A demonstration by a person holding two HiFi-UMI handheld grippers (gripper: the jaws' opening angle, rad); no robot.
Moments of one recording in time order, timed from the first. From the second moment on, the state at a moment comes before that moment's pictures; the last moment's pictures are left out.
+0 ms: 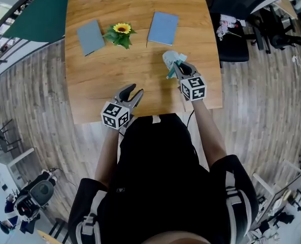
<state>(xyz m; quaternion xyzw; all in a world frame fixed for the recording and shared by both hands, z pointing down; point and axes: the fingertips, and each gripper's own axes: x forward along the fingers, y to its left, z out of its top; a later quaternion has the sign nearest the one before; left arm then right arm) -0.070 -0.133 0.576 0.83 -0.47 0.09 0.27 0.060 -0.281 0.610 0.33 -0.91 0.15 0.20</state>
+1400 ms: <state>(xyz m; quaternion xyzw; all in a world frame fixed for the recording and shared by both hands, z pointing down) -0.034 -0.158 0.546 0.91 -0.36 0.00 0.18 0.003 -0.217 0.461 0.33 -0.91 0.26 -0.02</state>
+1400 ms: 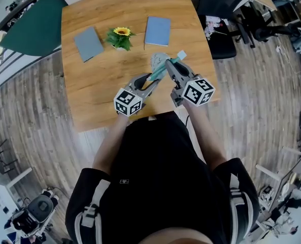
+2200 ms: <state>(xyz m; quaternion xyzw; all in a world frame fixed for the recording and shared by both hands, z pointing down) -0.040 -0.150 0.494 0.93 -0.37 0.08 0.07 0.025 -0.228 0.493 0.34 -0.87 0.35 -0.05</state>
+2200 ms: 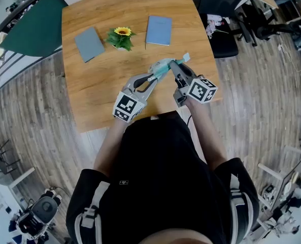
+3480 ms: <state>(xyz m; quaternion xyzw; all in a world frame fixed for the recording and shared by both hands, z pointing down) -0.058 -0.138 0.519 0.89 -0.42 0.17 0.05 0.002 -0.161 0.499 0.33 -0.92 0.15 0.13</state>
